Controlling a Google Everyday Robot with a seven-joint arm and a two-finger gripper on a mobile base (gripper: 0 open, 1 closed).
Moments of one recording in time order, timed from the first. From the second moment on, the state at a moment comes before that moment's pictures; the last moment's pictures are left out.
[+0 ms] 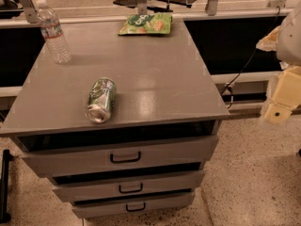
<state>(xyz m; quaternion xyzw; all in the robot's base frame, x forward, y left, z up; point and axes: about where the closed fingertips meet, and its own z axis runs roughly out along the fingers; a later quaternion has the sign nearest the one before) 0.438 -0.217 0.976 -0.60 0.78 -0.03 0.16</state>
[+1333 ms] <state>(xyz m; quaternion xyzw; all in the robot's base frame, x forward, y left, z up) 0.463 -0.089 0.978 -0.76 0.61 0.01 0.24</state>
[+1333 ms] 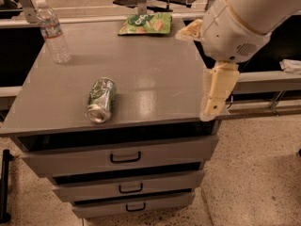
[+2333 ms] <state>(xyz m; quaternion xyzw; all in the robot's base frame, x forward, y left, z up) 0.446 -0.014 0.982 -0.83 0.50 0.03 0.26</state>
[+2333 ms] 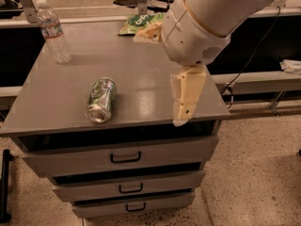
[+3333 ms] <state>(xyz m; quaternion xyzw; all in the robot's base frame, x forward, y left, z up) 0.504 0.111 0.986 -0.89 0.35 0.03 0.30</state>
